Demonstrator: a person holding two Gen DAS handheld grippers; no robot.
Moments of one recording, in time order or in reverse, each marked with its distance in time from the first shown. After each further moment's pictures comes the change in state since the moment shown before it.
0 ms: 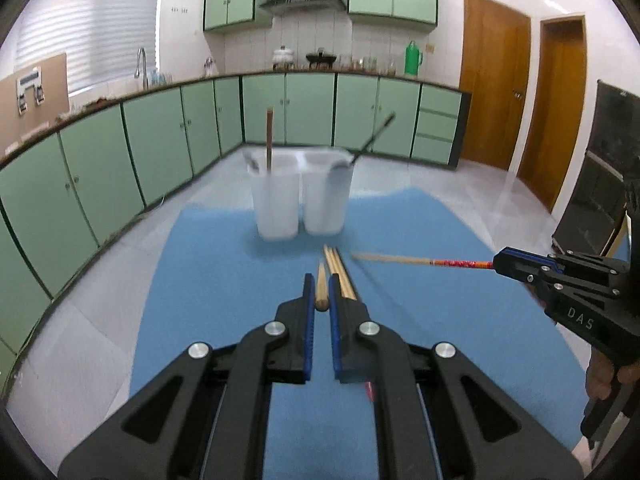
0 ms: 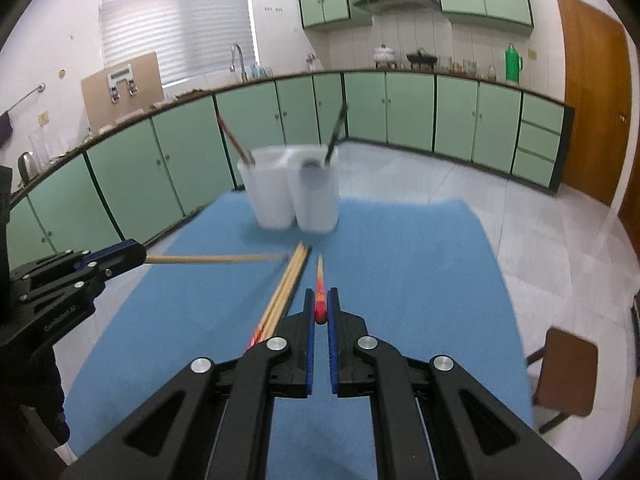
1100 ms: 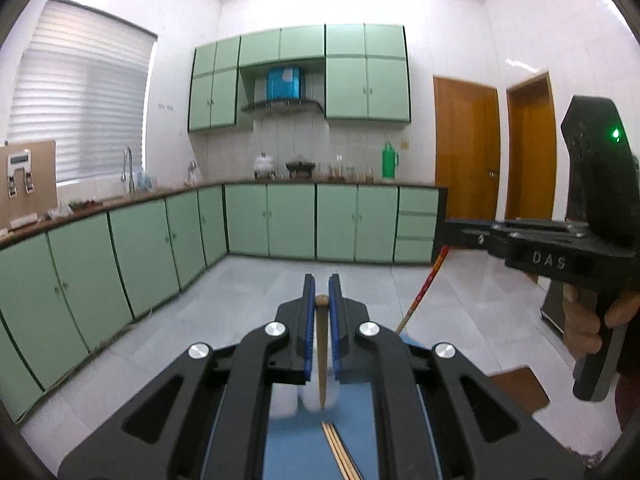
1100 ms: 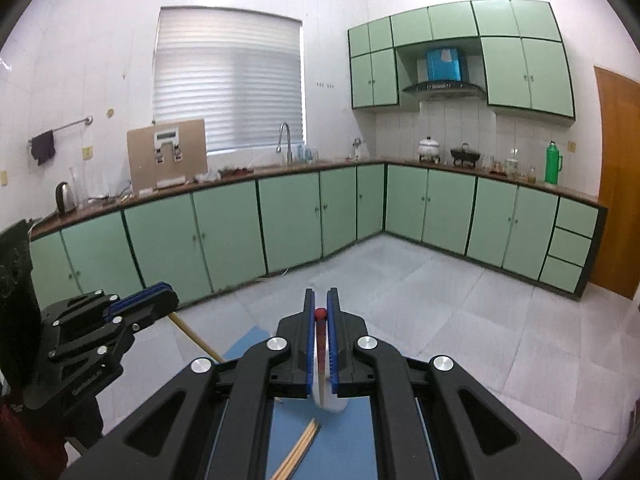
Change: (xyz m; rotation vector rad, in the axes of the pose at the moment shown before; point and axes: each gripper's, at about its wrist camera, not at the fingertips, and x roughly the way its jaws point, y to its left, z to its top) left arm -0.047 0.000 0.161 0.054 -0.380 -0.054; right arm -0.038 0.007 0.219 -0.135 -0.264 0.119
